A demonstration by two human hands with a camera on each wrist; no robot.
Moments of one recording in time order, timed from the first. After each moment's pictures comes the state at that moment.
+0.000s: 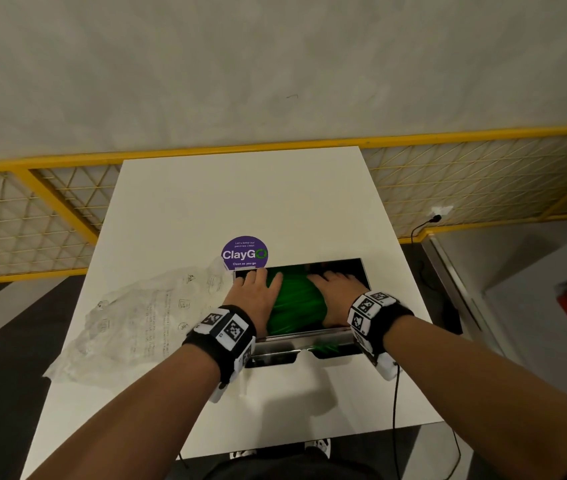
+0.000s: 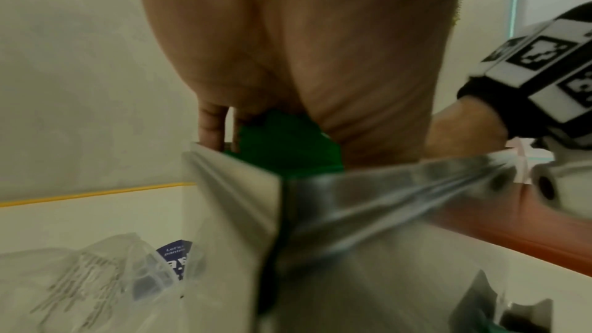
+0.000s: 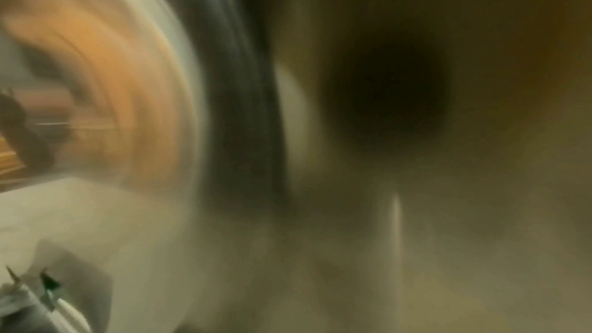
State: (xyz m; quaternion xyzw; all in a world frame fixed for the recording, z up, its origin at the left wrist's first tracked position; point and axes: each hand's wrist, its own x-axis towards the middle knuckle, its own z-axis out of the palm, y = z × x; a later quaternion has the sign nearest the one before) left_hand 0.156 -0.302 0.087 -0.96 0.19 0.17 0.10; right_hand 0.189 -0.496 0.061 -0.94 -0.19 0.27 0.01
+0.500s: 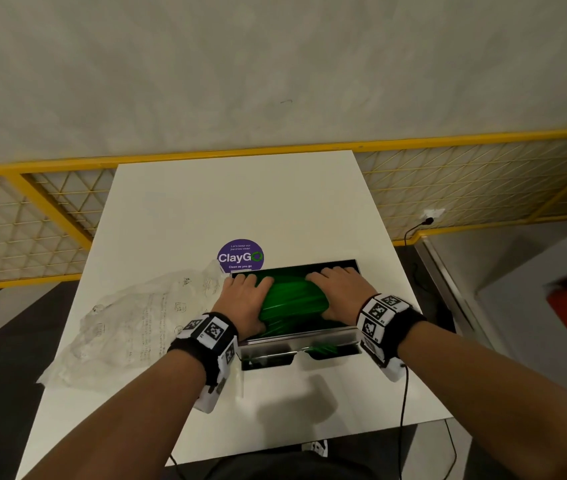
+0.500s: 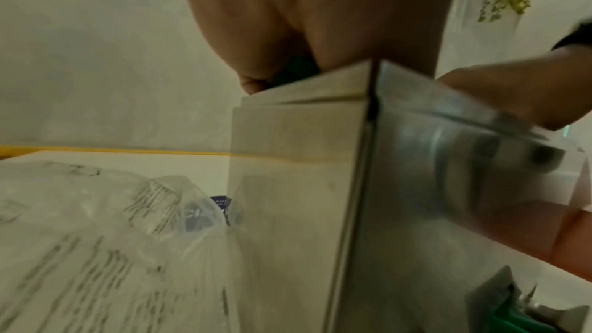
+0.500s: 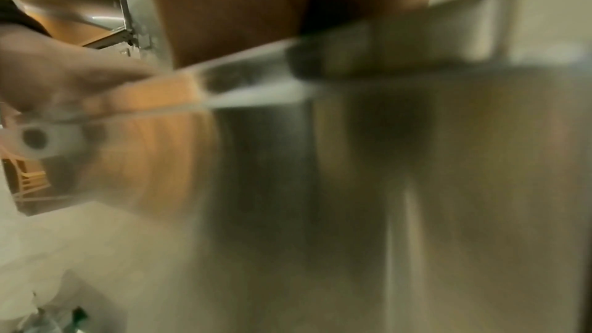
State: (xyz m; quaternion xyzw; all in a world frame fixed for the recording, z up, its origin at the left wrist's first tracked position) left_hand 0.157 -0.287 0.075 -0.98 0.17 0.14 -0.01; right_hand 0.181 -0.506 0.076 -0.96 -0.24 0.16 -0.01
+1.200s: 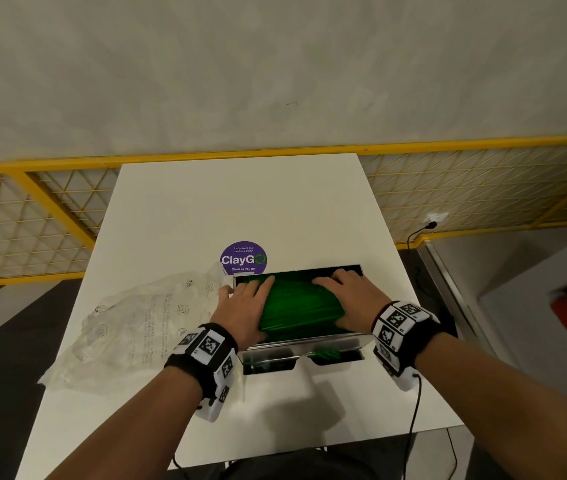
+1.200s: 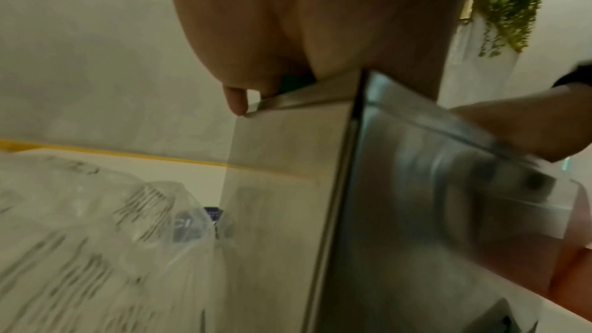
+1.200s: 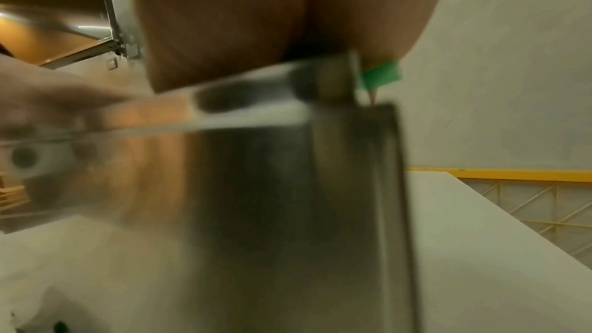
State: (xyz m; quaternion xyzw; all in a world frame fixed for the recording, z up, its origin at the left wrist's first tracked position) left_hand 0.148 -0.281 0.070 -0.98 0.15 0.14 -0.03; right_hand 0.179 -0.523 0.078 -0.95 -0.23 0.20 0.02
